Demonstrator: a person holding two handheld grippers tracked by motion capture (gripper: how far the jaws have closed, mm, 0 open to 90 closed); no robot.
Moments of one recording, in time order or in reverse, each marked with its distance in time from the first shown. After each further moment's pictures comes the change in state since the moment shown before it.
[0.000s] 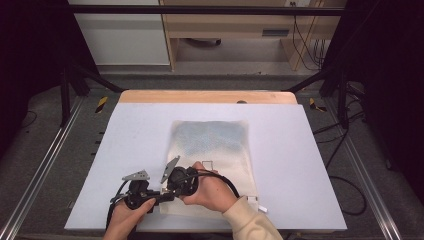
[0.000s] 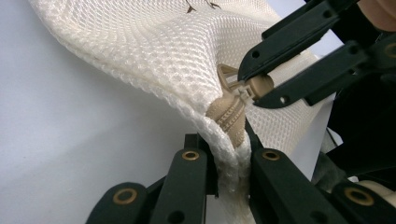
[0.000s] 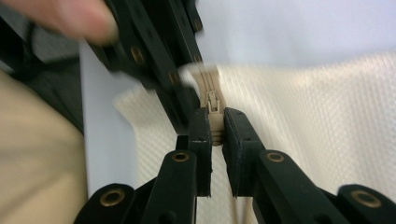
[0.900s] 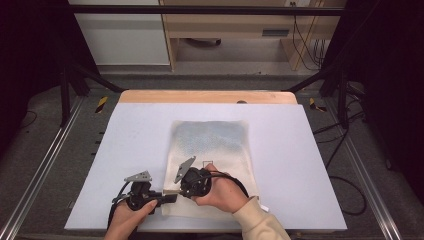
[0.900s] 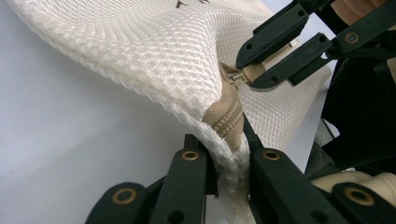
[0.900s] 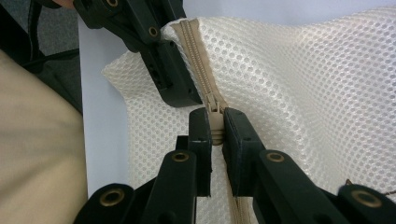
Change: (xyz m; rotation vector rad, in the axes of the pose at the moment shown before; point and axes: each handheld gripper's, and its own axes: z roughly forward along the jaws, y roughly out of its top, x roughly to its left) left arm -0.006 0.000 0.005 0.027 -0.014 0.042; right arm -0.007 -0.032 -0.007 -0.043 0.017 0.030
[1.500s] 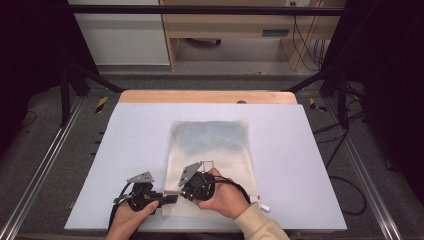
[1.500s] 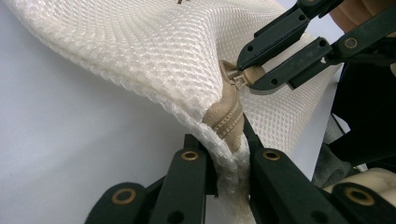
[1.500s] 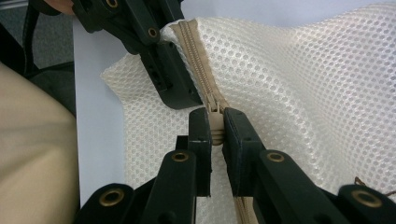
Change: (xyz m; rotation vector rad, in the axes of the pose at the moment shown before) left arm -0.001 -0.001 0.003 0.016 0.022 0.021; right arm 0.005 -0.016 0.005 -0.082 -0.026 0.035
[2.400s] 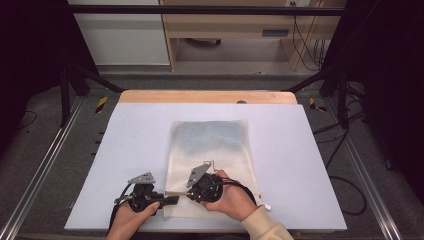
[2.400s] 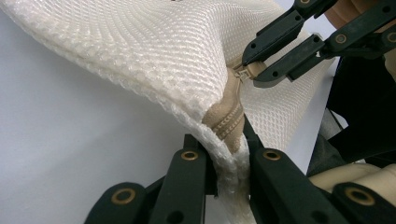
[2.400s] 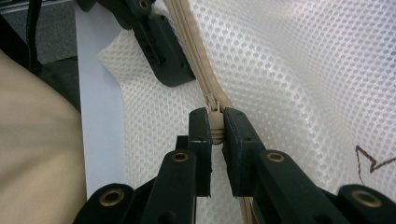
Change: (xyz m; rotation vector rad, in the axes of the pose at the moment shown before) left arm -0.004 0.001 0.000 0.005 -0.007 0.012; right arm -0.002 -0.017 -0.010 0.002 0.000 0.018
